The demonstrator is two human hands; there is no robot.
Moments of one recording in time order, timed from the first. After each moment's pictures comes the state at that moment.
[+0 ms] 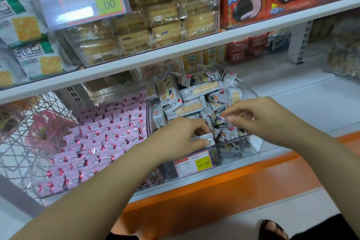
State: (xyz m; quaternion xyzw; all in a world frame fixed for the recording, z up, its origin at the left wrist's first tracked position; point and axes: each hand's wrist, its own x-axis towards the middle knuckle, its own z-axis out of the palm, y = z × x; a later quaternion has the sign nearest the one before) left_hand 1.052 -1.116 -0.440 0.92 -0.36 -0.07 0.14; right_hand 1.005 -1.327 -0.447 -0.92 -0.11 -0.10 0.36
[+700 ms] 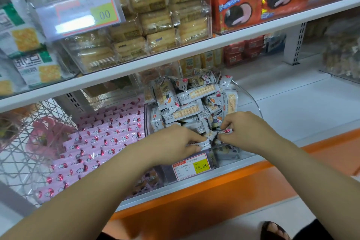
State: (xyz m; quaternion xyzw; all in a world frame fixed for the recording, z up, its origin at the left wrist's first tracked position) left_hand 1.049 -1.117 -0.429 0.92 -0.37 -0.14 0.00; right_hand 1.021 -1.306 -0.471 -0.97 0.03 -0.05 0.24
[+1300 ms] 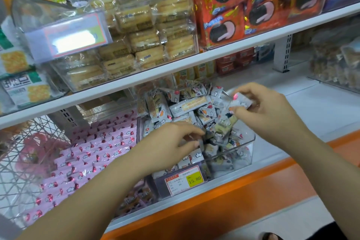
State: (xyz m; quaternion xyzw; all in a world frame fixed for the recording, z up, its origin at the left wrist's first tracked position) left_hand 1.047 -1.125 -0.411 0.91 -0.41 -0.02 0.12; right_hand 0.991 -1.337 -0.423 -0.85 0.00 -0.27 0.46
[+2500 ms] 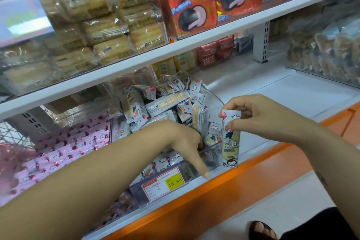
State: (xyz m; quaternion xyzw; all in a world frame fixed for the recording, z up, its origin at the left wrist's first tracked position) left_hand 1.088 -1.216 -0.434 0.84 -0.36 -0.34 -0.20; right_hand 0.986 -1.375 -0.440 -0.86 -0.06 -0.06 0.50
